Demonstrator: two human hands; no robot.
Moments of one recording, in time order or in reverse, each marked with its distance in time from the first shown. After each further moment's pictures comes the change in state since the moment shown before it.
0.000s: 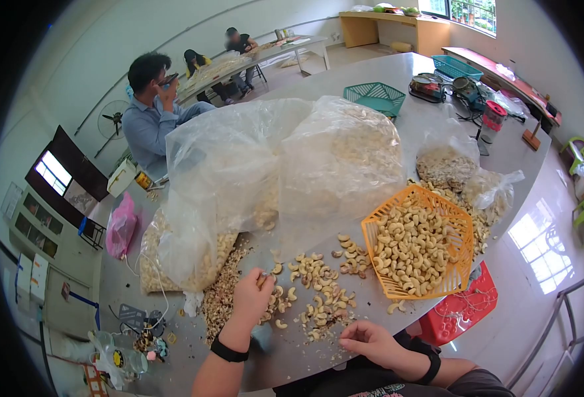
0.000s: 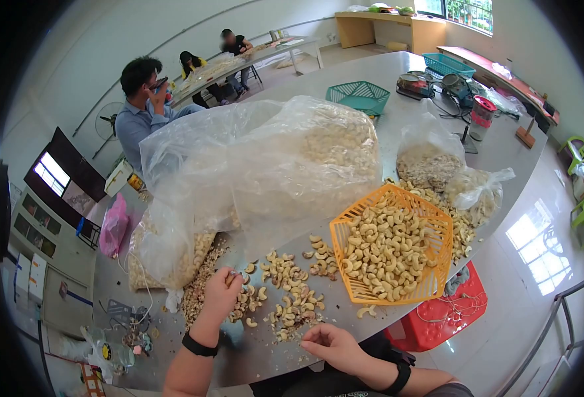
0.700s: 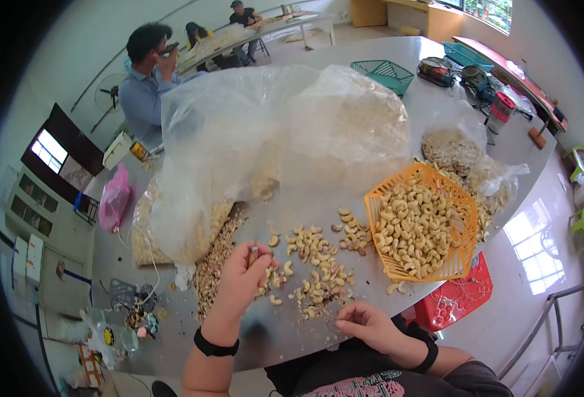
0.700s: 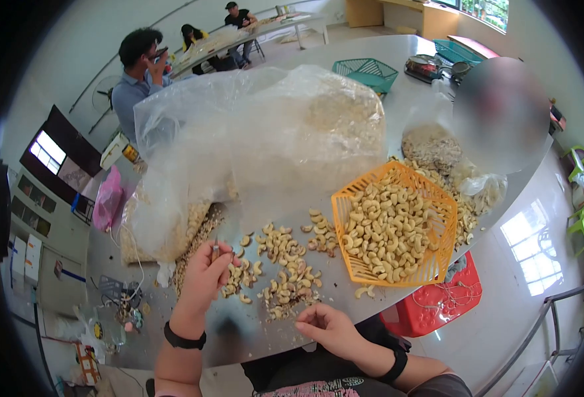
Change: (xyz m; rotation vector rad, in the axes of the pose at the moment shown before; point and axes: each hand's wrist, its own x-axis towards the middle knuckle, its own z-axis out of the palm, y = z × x) left_hand -0.024 0.046 -0.031 -0.701 -0.152 -0.145; right_hand 0.000 0.002 0.001 -0.016 -0.022 -0.030
